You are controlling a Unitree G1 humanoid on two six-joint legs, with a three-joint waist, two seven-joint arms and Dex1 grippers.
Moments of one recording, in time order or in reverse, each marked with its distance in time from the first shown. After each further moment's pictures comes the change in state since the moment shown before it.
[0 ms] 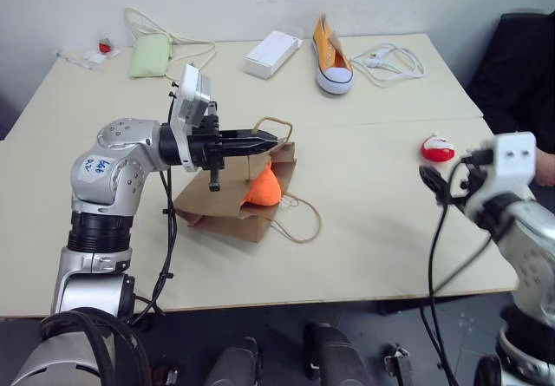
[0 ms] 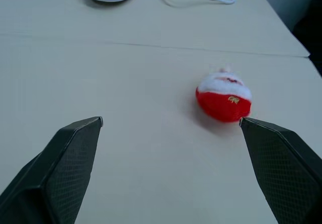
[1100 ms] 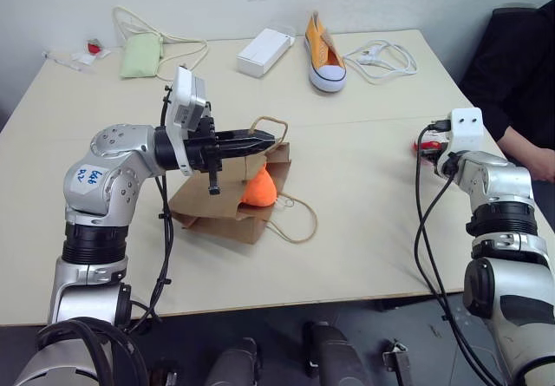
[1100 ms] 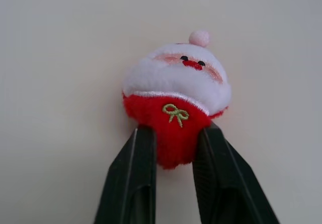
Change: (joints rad) left arm 0.060 0.012 0.030 -0.086 -0.019 -0.004 0.067; right arm -0.457 -0.062 0.156 0.961 -0.154 -0.302 0.032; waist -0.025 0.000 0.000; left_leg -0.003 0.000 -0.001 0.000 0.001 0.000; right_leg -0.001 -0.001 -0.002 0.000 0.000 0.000
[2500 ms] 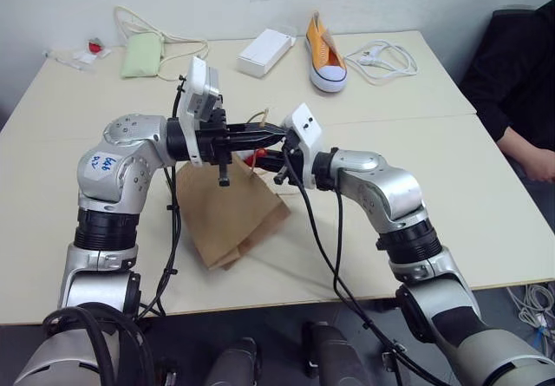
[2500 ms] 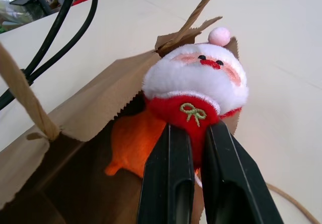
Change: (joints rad) left arm -0.081 -0.039 -0.041 0.076 0.026 -0.012 -0.032; right arm 0.054 0.335 0.432 -0.639 0.266 0.140 0.399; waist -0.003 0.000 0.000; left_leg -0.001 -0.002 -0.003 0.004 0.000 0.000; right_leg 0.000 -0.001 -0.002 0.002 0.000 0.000
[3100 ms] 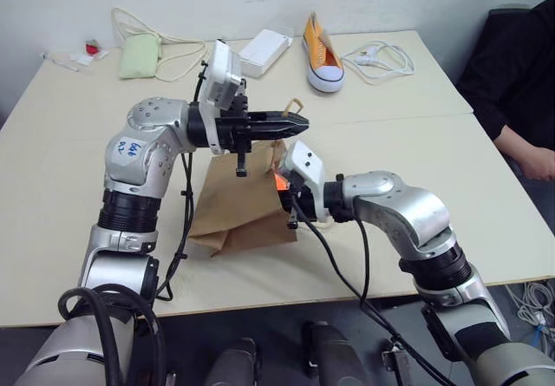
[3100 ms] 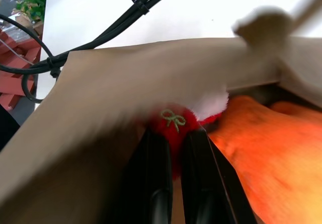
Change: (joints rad) left arm -0.113 -0.091 -0.068 0.125 0.038 -0.110 -0.068; right arm 0.083 -0.080 0.102 -0.207 0.051 0.123 0.128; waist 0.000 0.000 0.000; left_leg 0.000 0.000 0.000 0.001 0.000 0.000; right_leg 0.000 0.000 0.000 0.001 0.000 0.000
